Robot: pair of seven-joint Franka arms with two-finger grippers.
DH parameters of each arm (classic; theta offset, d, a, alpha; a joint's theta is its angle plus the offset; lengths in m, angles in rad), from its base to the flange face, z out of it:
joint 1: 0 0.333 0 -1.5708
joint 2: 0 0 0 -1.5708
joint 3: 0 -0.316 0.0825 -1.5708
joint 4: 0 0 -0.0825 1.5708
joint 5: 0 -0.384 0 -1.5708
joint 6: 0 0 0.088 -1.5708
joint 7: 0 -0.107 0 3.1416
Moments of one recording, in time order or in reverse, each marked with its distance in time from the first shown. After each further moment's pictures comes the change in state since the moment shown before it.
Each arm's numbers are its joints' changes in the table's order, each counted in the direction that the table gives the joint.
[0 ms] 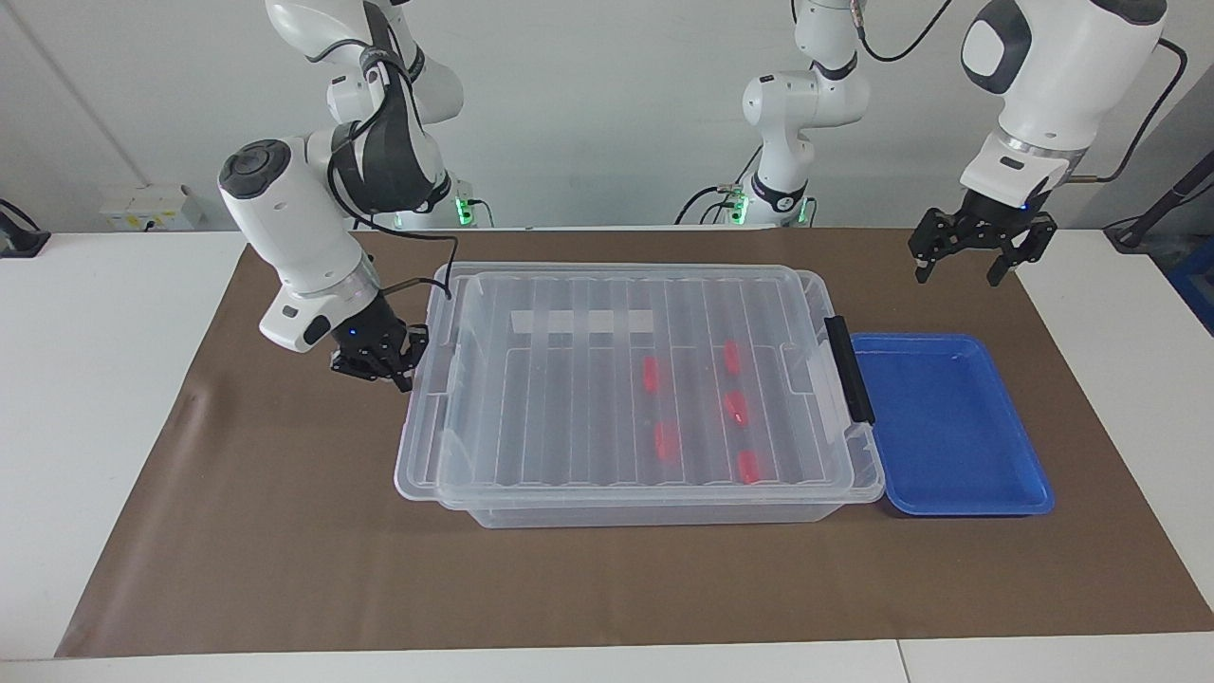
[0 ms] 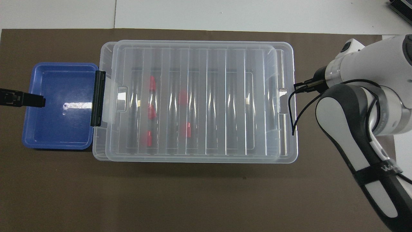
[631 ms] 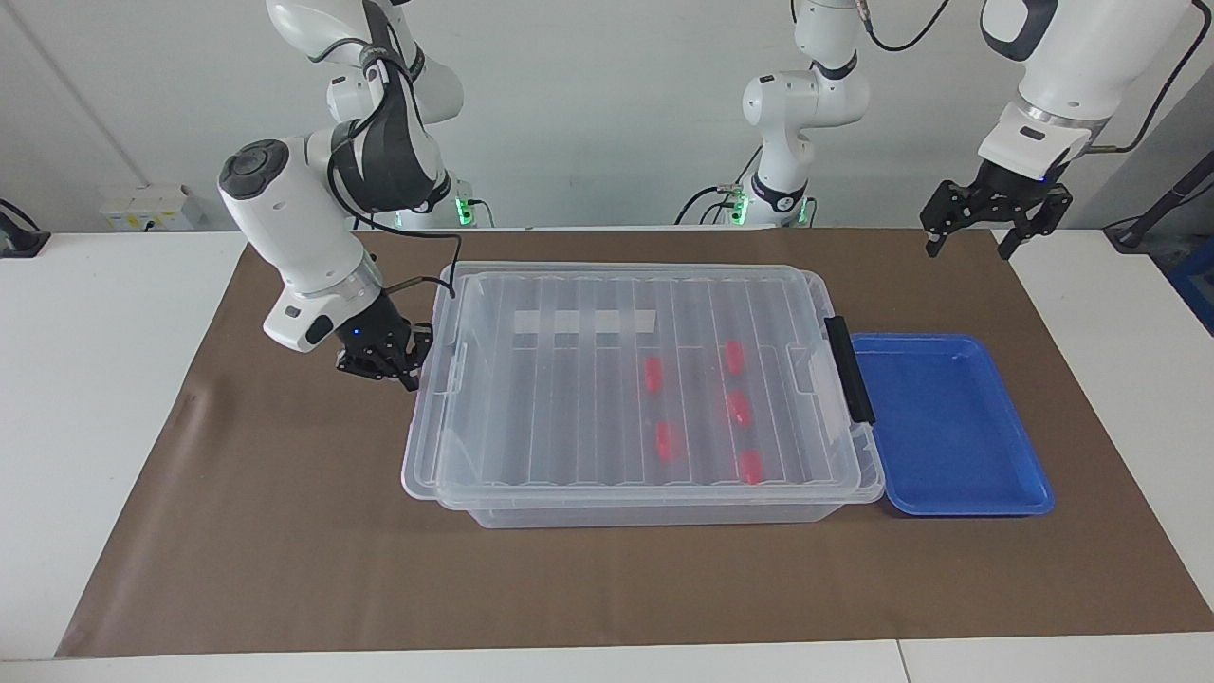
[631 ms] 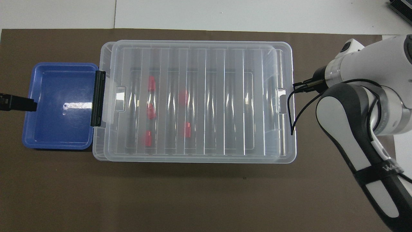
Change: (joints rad) left arm 0.002 -0.001 0.000 0.061 0.000 -0.104 0.000; right arm 0.007 0.000 0.000 0.001 -0.035 0.001 0.000
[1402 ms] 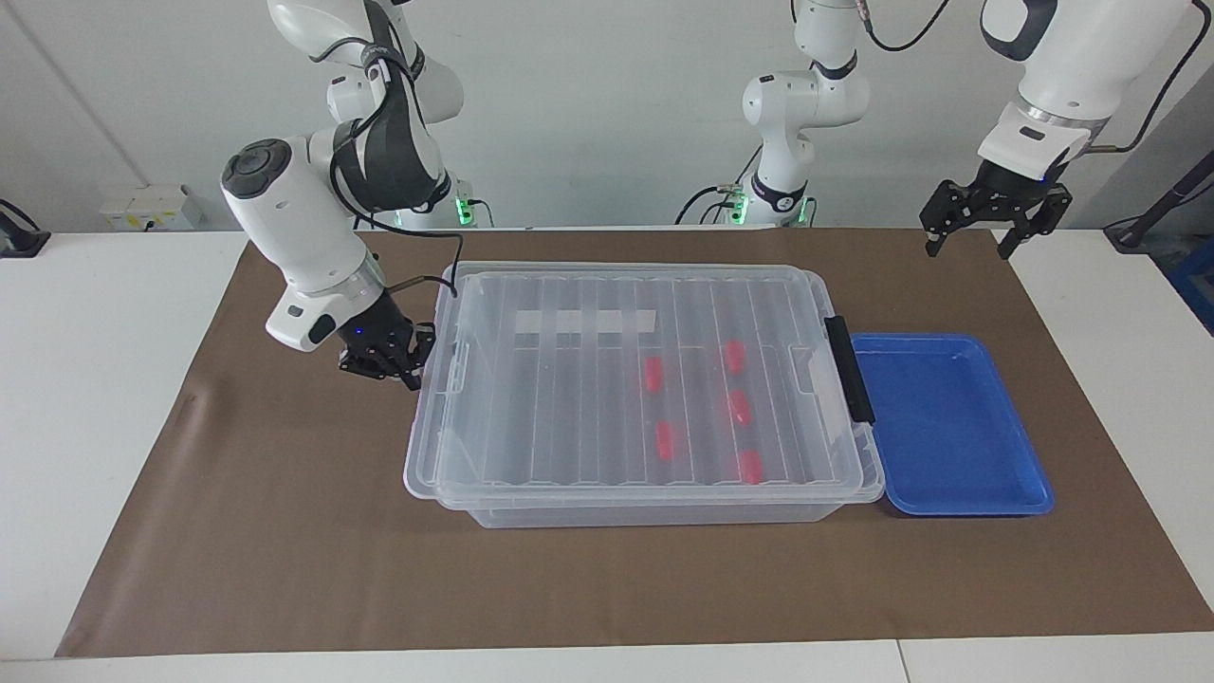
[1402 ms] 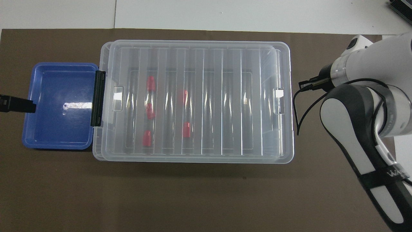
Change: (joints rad) left arm 0.000 0.000 0.000 0.012 0.000 -0.010 0.000; right arm -0.010 -0.019 0.002 0.019 0.079 -0.016 0.000
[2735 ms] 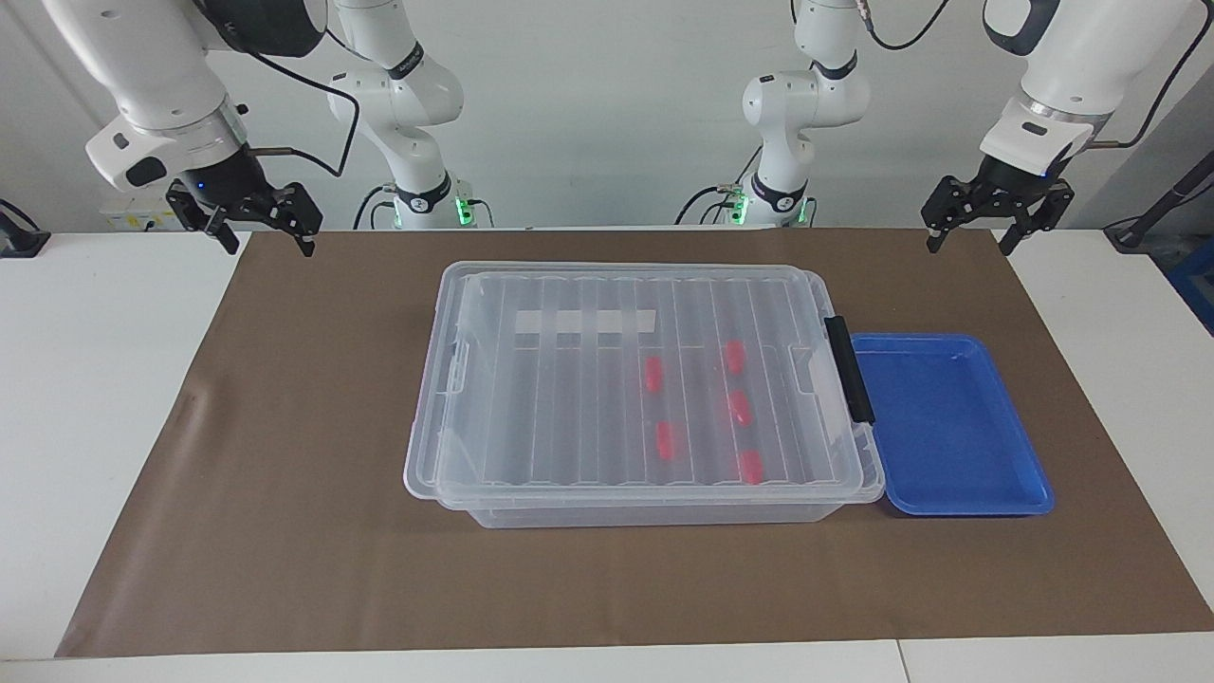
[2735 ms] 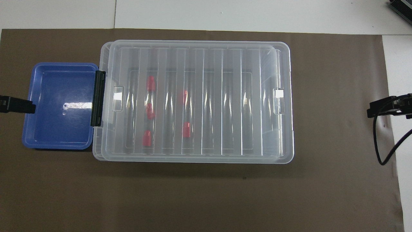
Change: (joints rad) left arm 0.000 0.000 0.000 0.001 0.000 -0.009 0.000; right arm -0.130 -0.187 0.033 0.142 0.170 -0.518 -0.177
